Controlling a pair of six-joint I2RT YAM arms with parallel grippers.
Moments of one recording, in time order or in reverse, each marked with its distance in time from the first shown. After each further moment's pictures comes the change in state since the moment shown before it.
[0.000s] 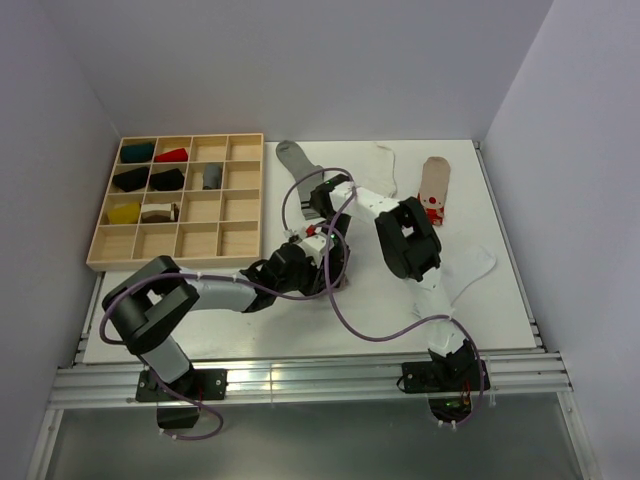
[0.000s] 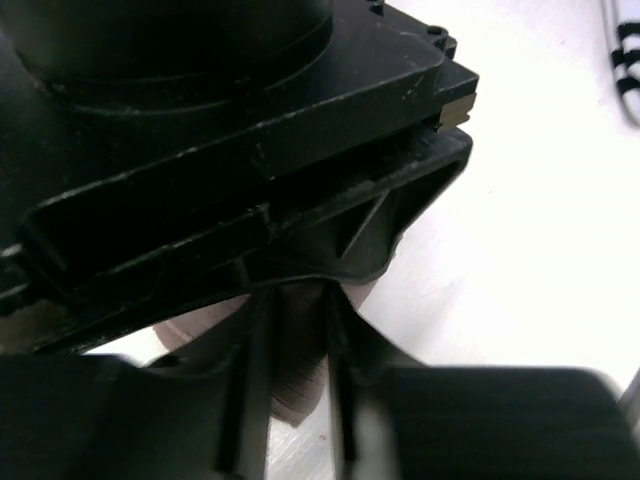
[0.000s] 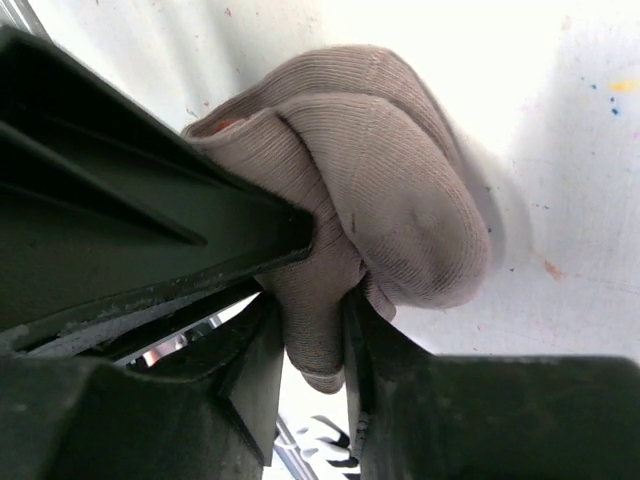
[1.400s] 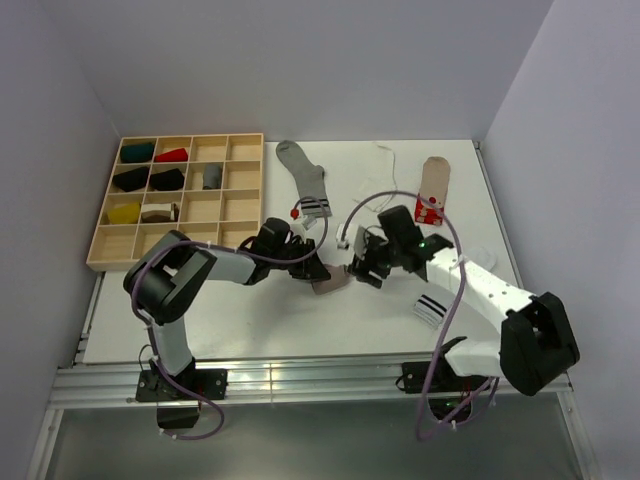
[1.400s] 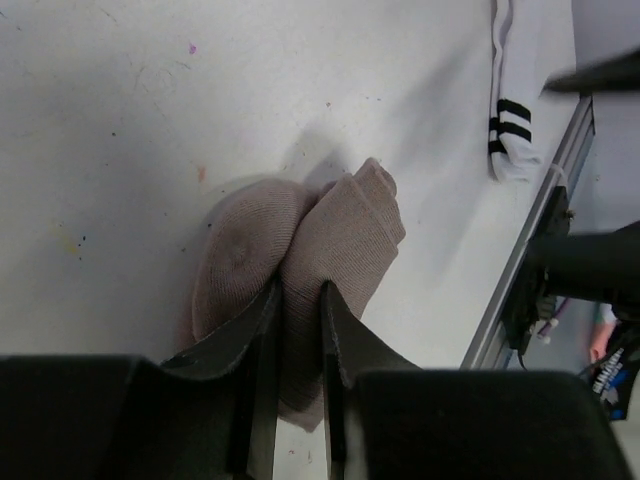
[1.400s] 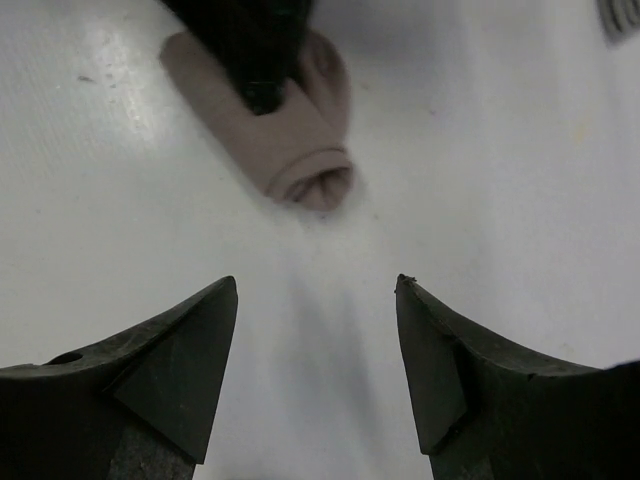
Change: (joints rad) left arm 0.242 0.194 0.109 0.018 0.474 -0.335; right arm -0.138 -1.065 -1.026 0.949 0.119 0.050
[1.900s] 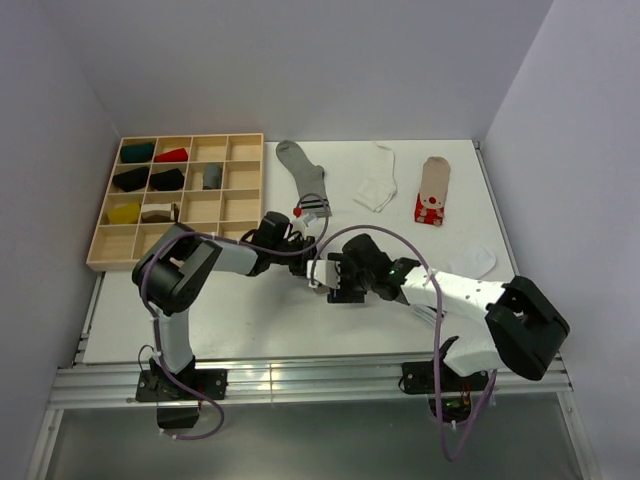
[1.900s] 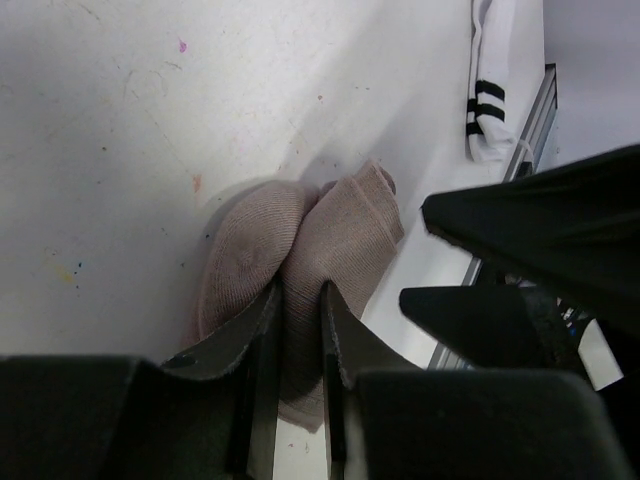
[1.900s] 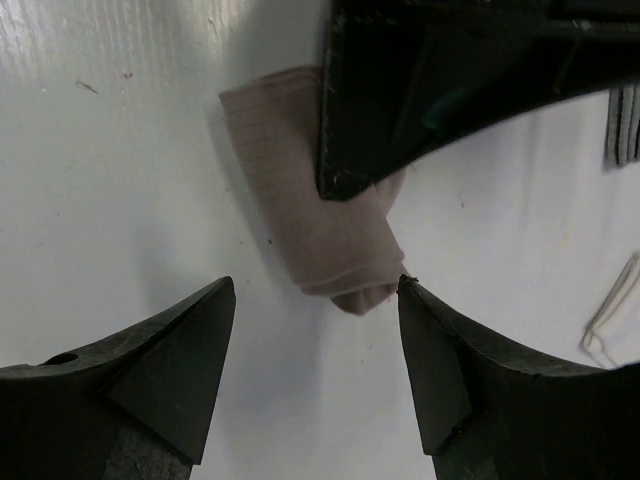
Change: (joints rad) left arm 0.043 0.084 0.086 -0.070 0.164 0.000; right arm 0.319 0.063 -0.146 0.272 0.290 -0.117
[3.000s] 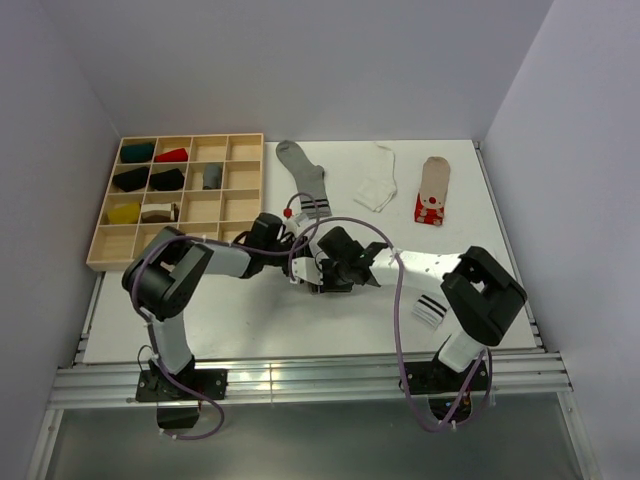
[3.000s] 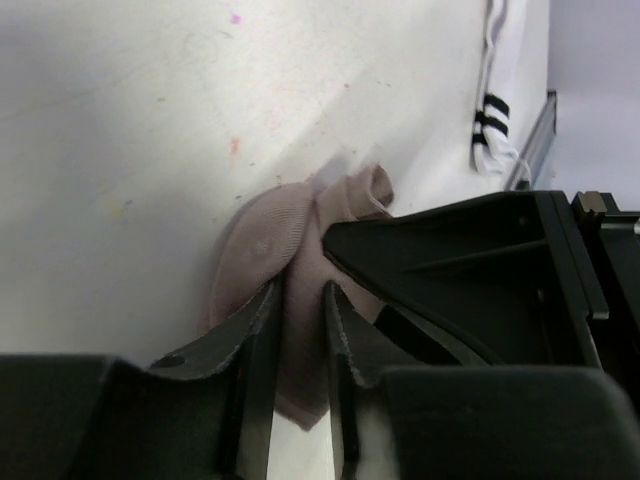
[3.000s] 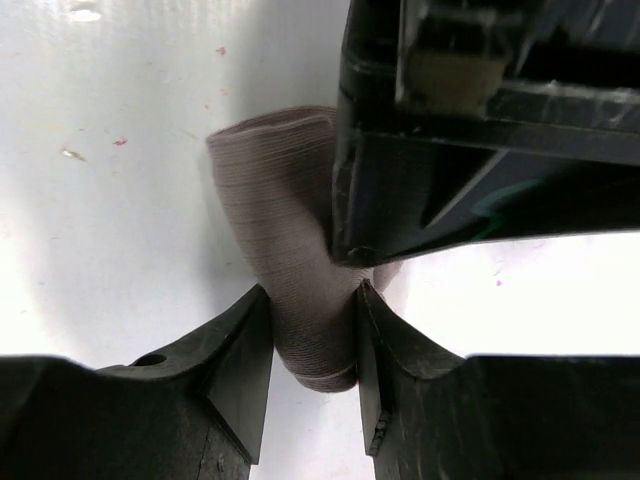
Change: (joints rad) left arm 0.035 -0.047 -0.042 -0.008 -0.011 -0.038; right arm 0.036 0.276 0.201 -0.099 0.006 -0.024
